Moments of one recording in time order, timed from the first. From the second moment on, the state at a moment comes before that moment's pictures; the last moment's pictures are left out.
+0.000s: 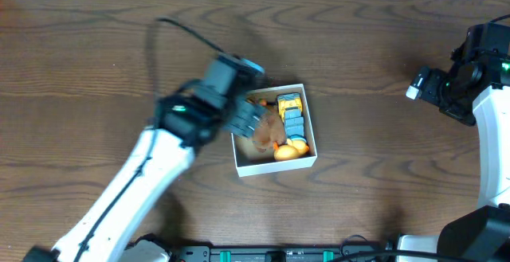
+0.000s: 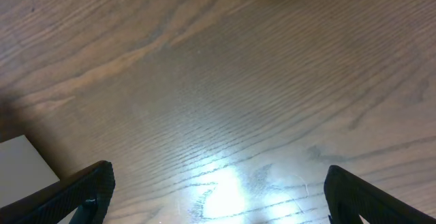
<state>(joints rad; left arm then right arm) -0.48 1.37 1.28 -0.91 -0.08 -0.04 -0.24 1.56 1.41 -1.12 0.00 0.27</state>
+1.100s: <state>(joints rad) 0.03 1.98 1.28 -1.00 0.11 -0.33 -0.24 1.56 1.41 -1.12 0.00 0.27</state>
